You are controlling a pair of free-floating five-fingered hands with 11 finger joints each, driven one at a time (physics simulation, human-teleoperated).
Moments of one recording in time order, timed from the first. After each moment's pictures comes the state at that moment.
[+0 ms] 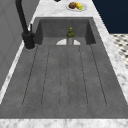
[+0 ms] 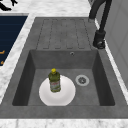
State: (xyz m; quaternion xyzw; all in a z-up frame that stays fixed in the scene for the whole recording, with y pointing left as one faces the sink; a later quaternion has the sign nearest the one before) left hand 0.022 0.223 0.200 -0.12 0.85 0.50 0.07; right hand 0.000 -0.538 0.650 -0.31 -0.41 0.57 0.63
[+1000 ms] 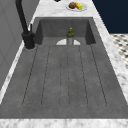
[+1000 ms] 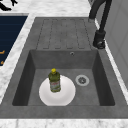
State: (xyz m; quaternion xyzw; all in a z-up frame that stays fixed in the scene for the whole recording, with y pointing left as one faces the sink) left hand 0.022 0.223 0.200 -0.12 0.85 0.50 0.07; right hand 0.001 -0.427 0.651 -0.39 -0.36 0.50 0.68
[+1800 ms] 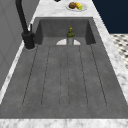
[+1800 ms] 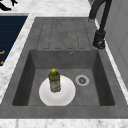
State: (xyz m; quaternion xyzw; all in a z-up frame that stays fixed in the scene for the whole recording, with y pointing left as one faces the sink) left hand 0.022 0.223 0.200 -0.12 0.85 0.50 0.07; right hand 0.028 -0.375 0.656 -0.43 -0.32 0.47 0.70
